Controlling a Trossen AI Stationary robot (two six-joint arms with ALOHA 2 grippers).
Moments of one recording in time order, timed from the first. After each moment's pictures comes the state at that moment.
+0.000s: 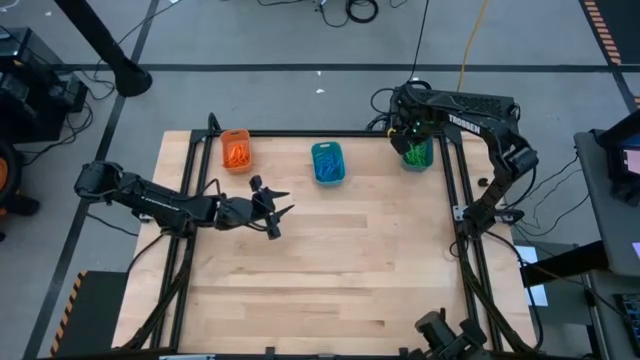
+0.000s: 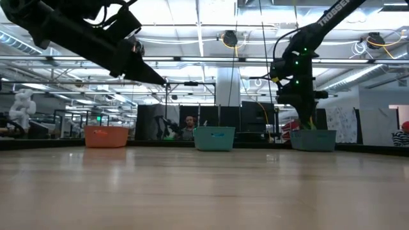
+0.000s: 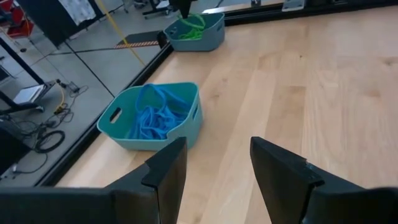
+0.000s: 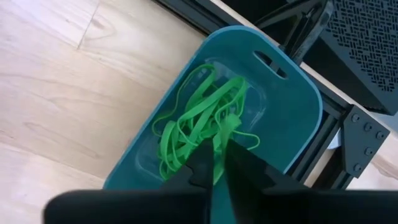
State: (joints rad) left arm -0.12 1.22 0.44 0.38 -0.53 0.06; right arm -0.97 1.69 1.25 -0.97 0.21 0.07
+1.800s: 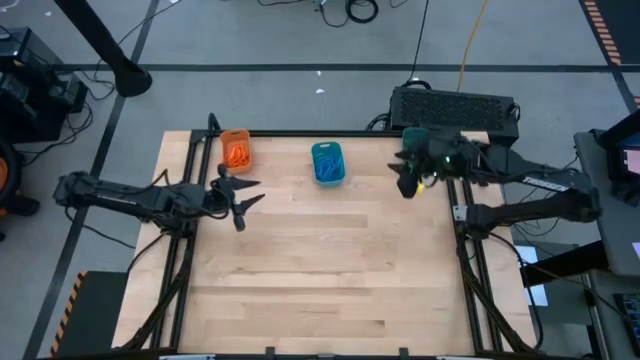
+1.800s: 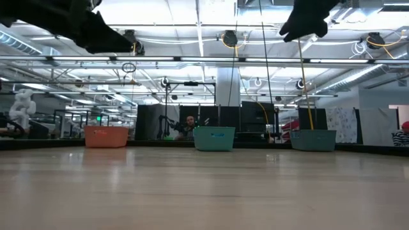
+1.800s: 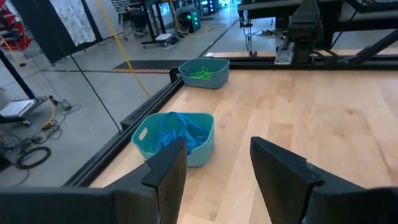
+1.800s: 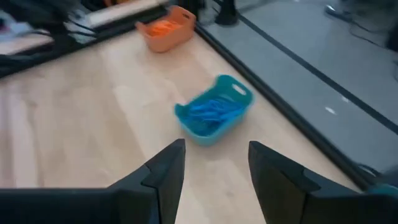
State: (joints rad) left arm -0.12 0.64 0.40 0.01 -0.49 0.04; right arm -0.25 0.99 1.12 -0.75 0.23 0.26
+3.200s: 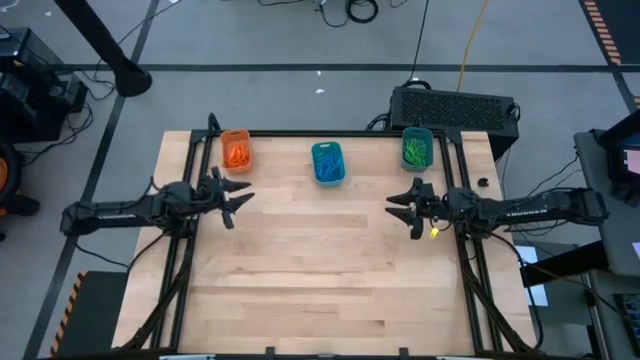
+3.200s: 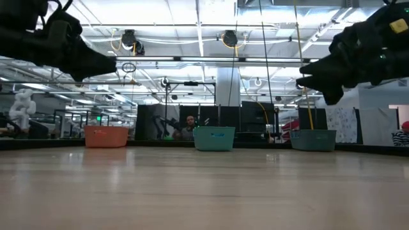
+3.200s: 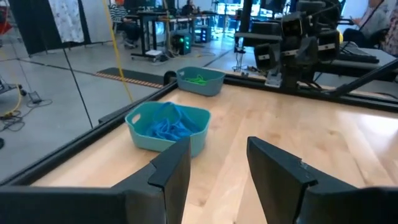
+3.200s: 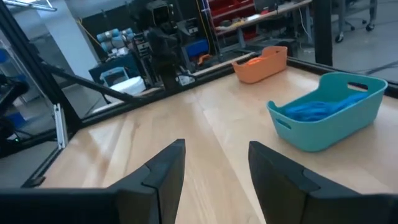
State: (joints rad) left arm 0.11 0.22 0.11 0.02 -0.22 -0.07; right arm -0.07 0.61 0.01 0.54 0.07 0.35
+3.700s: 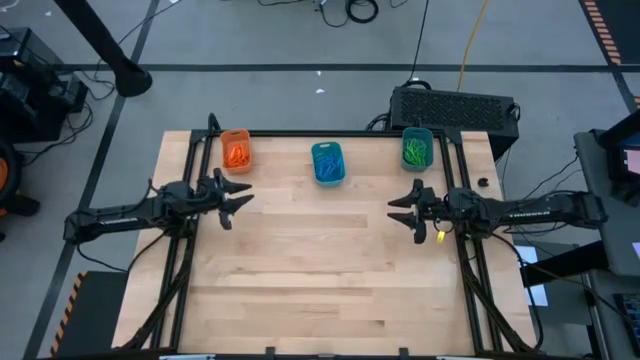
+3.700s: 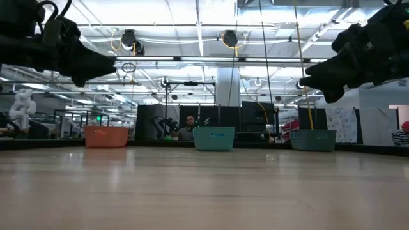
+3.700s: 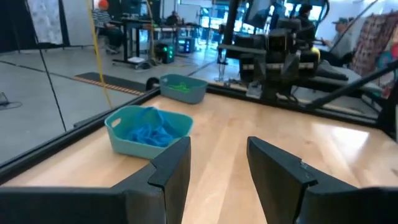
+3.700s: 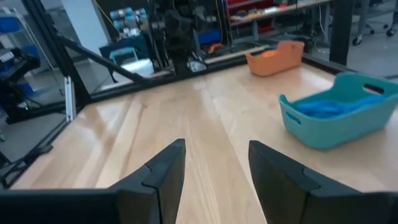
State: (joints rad) left arm 0.18 0.16 0.04 0.08 -0.08 -0.12; right arm -0.08 0.54 0.01 0.44 -0.01 0.25
